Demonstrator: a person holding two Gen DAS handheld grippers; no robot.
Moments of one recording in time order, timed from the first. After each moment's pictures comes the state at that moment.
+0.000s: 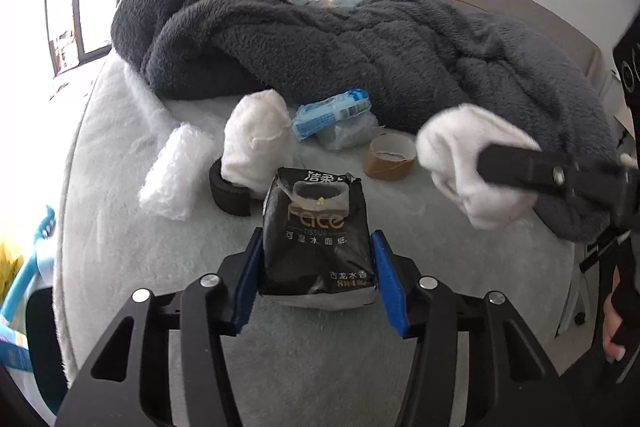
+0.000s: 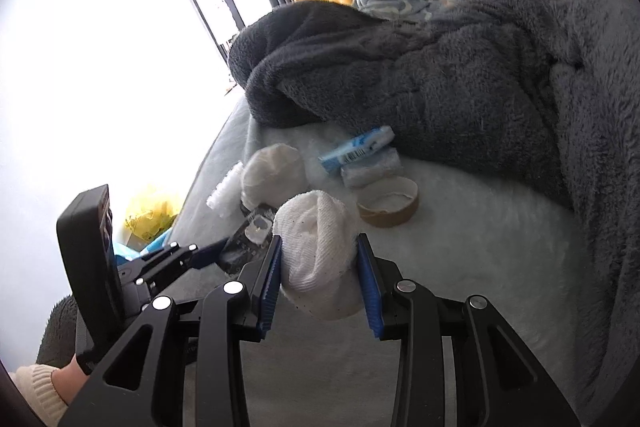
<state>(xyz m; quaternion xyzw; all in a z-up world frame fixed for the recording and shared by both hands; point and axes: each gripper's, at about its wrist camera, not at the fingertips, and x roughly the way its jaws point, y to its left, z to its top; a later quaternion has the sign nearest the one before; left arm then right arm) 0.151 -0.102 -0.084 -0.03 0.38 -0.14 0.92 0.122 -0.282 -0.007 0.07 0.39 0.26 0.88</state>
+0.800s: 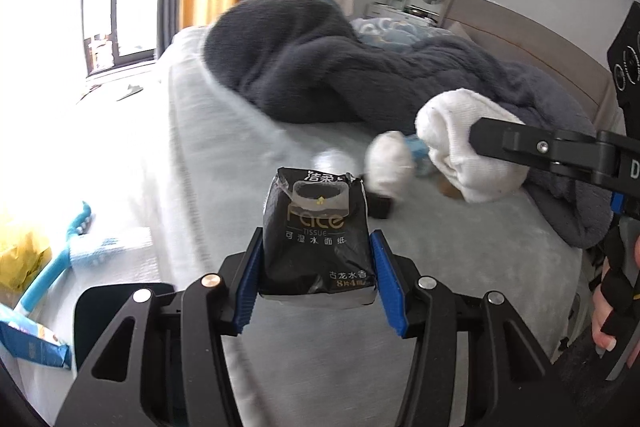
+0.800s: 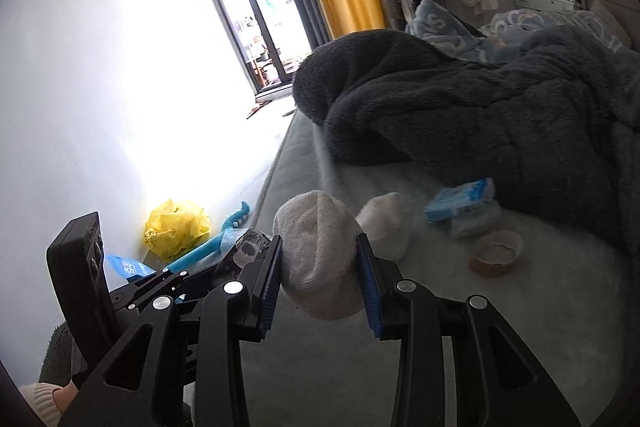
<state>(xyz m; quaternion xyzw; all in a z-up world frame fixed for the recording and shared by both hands) 0.118 0.008 -0.057 -0.05 0.35 -0.08 0.93 0.114 -0.176 0.020 0.06 0.35 0.31 0.88</state>
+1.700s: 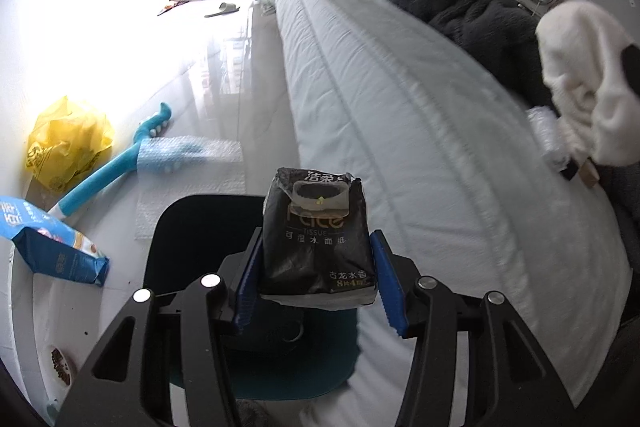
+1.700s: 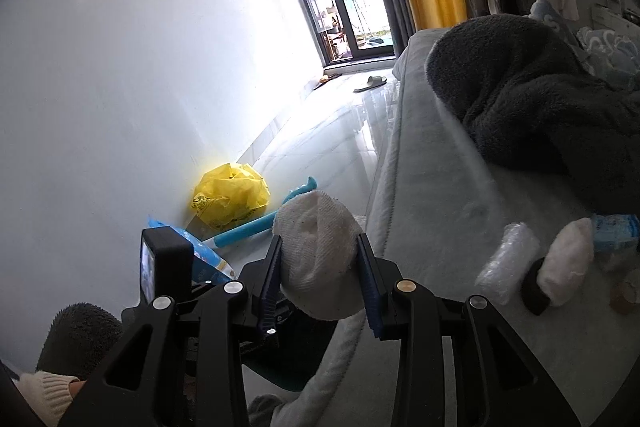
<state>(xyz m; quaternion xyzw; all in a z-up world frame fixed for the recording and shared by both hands) 0.094 0.159 -0.127 -0.12 0.45 0.06 0.88 0.094 -0.029 0.009 0.02 0.36 0.42 0.83</state>
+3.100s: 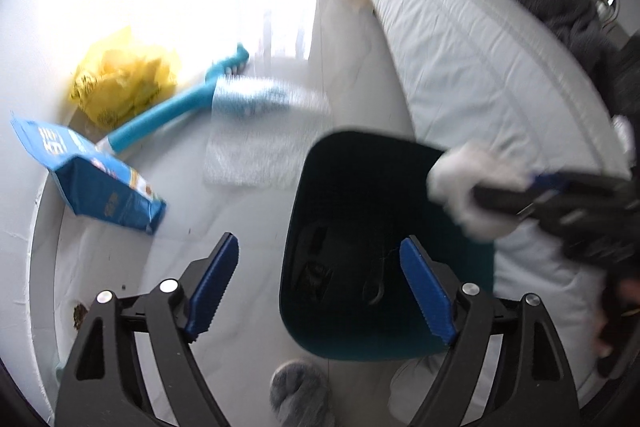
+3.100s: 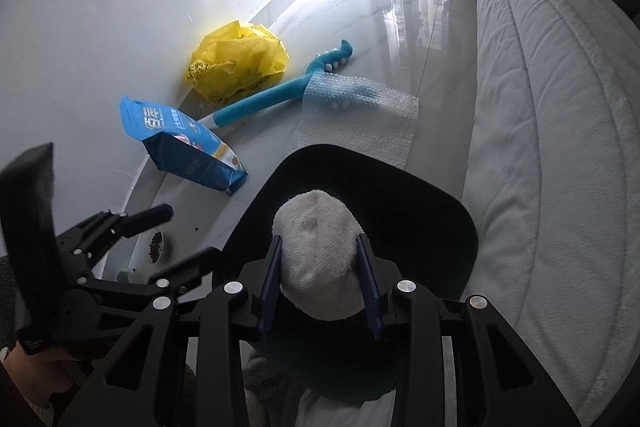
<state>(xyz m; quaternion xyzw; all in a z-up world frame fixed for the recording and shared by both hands) 0.027 0.283 -0.166 -0.16 0.48 0.13 0.85 0.093 0.144 -0.139 -0.12 0.54 0.42 0.72</state>
